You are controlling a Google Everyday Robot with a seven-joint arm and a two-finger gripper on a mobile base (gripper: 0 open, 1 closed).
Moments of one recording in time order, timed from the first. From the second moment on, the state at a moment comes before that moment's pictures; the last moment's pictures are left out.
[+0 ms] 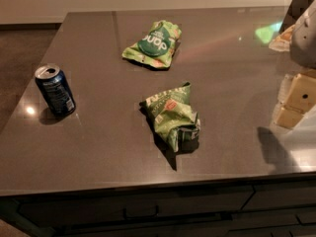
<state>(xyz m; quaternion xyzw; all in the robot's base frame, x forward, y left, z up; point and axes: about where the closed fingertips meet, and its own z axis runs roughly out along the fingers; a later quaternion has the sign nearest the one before) 0.438 -0.216 0.980 -0.60 0.78 -0.04 0.17</state>
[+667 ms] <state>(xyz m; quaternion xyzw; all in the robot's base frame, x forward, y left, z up) 0.455 -0.181 0.977 -0.58 0.79 -0.01 0.19</state>
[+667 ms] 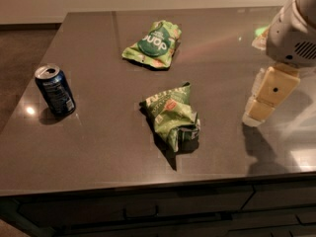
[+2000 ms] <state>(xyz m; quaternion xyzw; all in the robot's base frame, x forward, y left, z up) 0.472 -0.069 0.895 -0.58 0.80 0.05 0.15</state>
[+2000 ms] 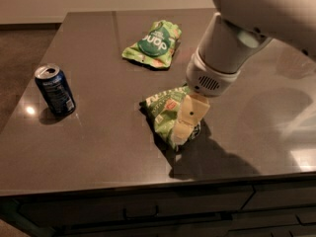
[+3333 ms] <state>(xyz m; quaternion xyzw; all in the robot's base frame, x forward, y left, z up) 0.478 -0.040 0.887 -0.59 0.80 0.05 0.13</state>
